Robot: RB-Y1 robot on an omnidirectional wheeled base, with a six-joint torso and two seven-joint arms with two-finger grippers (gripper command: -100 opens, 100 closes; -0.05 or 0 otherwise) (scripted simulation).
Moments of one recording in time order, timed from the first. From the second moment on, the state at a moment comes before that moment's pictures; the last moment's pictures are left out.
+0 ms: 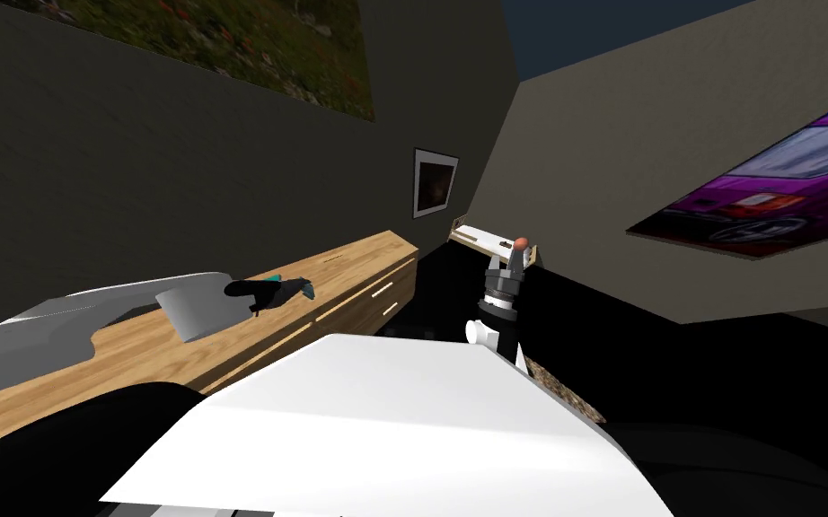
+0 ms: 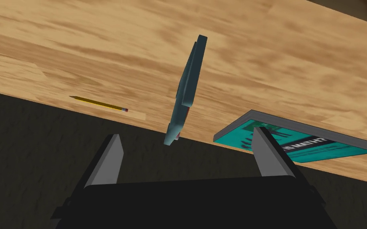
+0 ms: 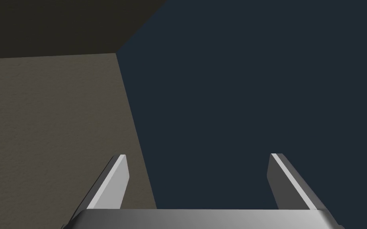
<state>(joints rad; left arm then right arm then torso) 1.08 1.52 0.52 -2.32 0.59 0.96 0.36 0.54 0.04 -0.01 -2.29 -0.02 -0.51 0.15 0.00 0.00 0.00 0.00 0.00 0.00</state>
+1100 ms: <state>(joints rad) 1.18 1.78 0.59 -2.27 0.92 1.02 0.34 0.54 0.04 -0.01 -2.29 -0.02 -0.51 0.15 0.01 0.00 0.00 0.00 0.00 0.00</state>
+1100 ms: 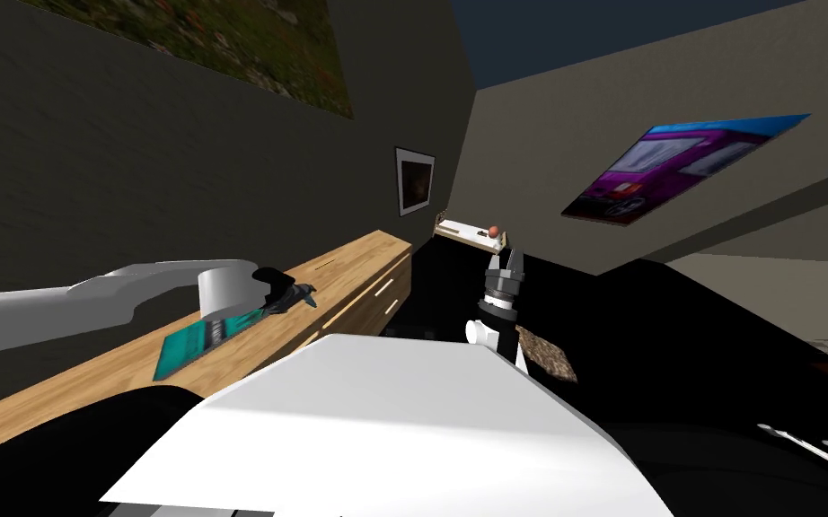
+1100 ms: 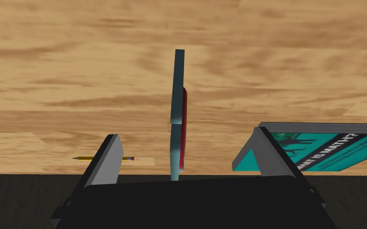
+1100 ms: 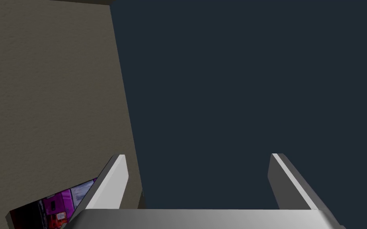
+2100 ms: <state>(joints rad) 1.23 1.85 0.54 -2.21 0.98 0.96 0.34 0.54 0.04 -0.01 -2.29 -0.02 -0.51 0.15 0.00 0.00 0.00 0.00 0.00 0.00</state>
